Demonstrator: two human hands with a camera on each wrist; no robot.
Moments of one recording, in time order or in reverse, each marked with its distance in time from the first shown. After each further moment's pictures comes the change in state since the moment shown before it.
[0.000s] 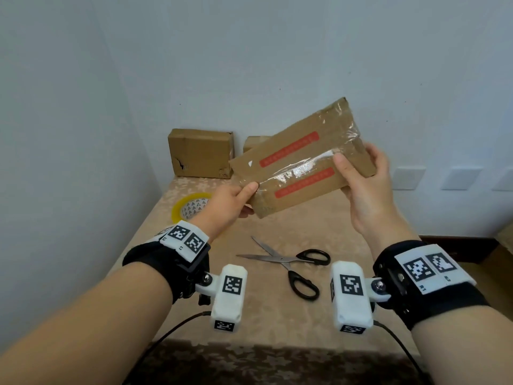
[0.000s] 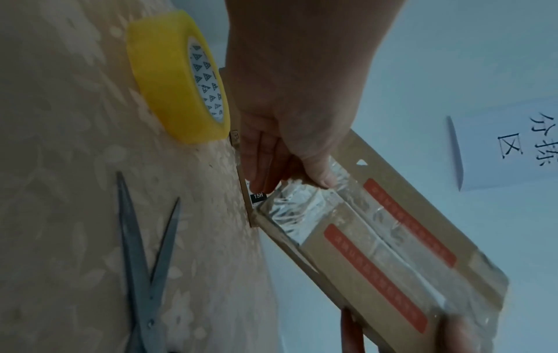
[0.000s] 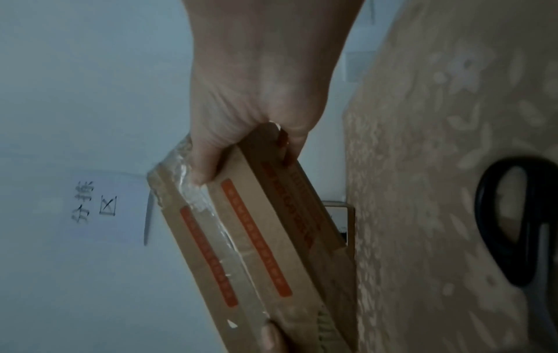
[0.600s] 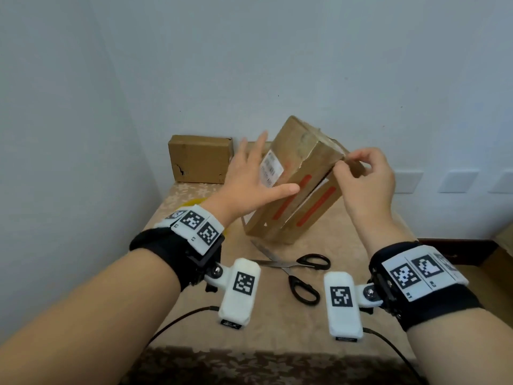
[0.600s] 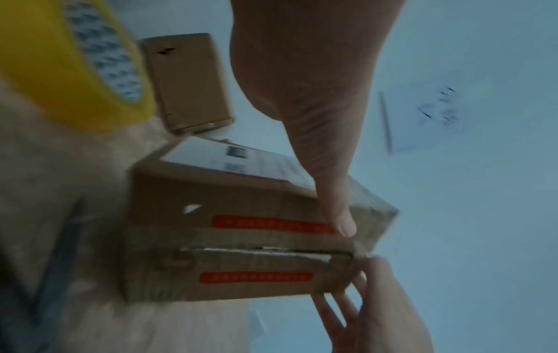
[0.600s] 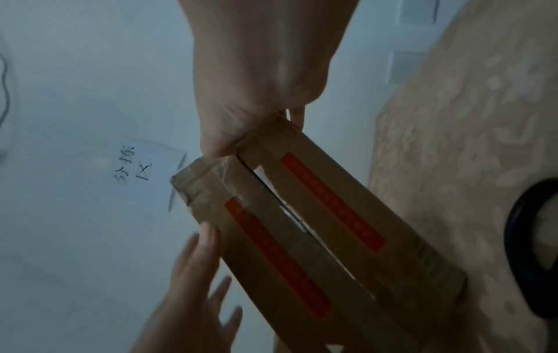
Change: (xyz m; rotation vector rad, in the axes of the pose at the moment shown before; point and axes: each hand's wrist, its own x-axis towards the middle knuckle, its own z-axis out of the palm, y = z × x) left_hand -0.007 0.059 0.003 0.375 -0.010 0.271; right_hand -0.001 -0.008 0.008 -0.487 0.133 -0.353
